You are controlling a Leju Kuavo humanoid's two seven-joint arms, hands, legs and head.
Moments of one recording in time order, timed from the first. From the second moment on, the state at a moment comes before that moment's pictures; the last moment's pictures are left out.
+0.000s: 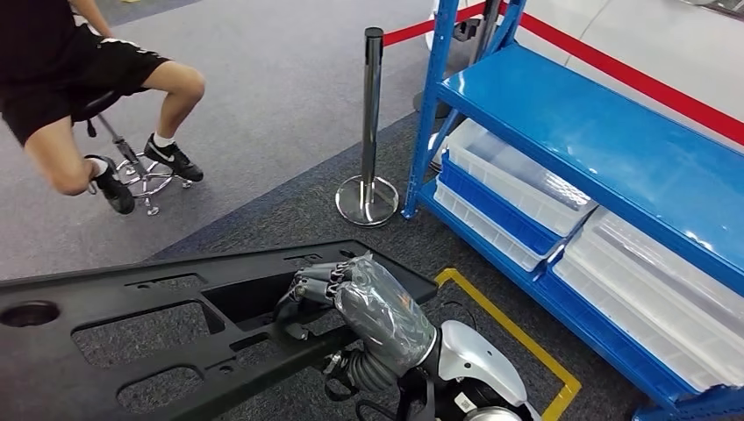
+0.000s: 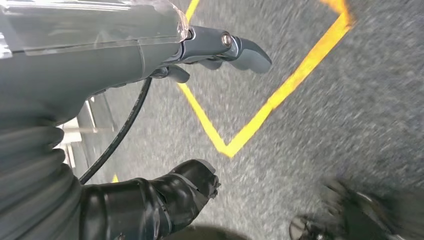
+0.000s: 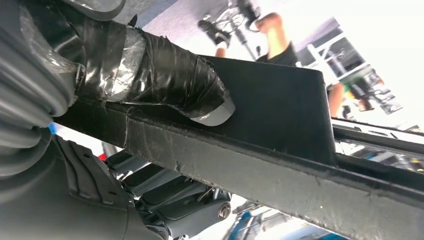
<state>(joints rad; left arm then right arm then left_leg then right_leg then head) -0.04 -0.33 0.93 -0.31 -1.05 -0.13 0.19 -0.25 0.05 0.76 -1.75 0.48 0.13 -0.33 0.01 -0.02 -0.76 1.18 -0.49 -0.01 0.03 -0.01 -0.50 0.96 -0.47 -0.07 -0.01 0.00</state>
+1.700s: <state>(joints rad) -0.02 -0.33 0.91 -0.37 -1.05 -0.14 0.18 -0.31 0.23 0.75 -1.56 0.57 0.08 -0.32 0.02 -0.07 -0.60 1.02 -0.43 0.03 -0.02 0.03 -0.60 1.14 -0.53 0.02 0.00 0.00</state>
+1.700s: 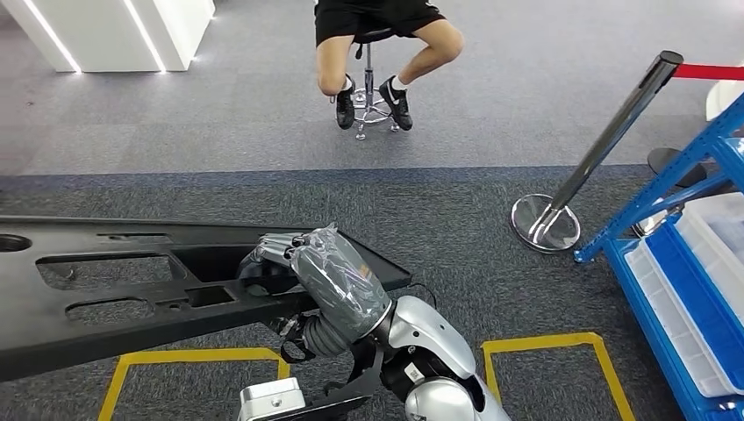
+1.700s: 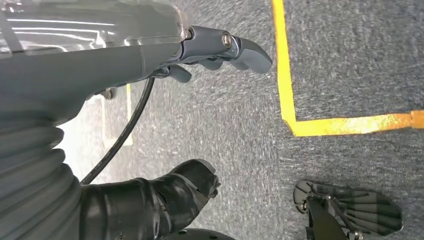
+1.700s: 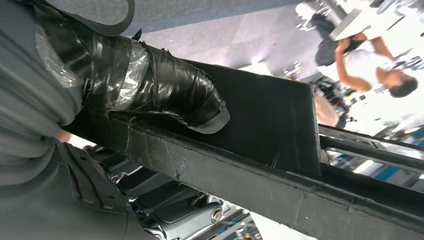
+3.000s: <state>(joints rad) 0.00 -0.33 0.88 -0.37 -0.96 -0.14 0.16 -0.23 -0.01 0.62 -1.82 0.49 0.15 -0.35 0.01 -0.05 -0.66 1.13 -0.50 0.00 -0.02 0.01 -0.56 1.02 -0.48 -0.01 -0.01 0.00</state>
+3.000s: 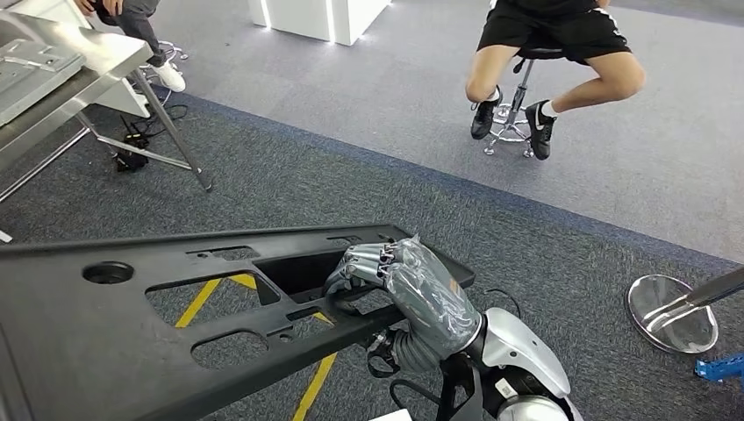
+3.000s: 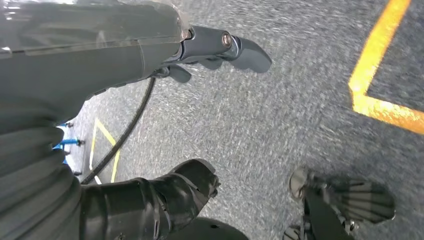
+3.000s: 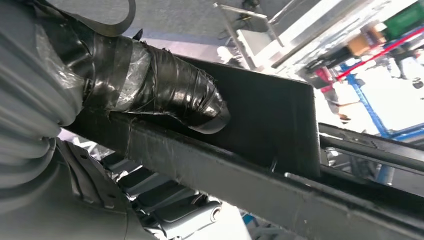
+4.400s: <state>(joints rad) 0.01 -0.32 0.87 -0.37 -0.96 -0.14 0.15 -0.26 -0.02 0.62 -1.83 0.49 0.15 -0.33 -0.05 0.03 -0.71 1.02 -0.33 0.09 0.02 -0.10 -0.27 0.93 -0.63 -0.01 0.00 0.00</state>
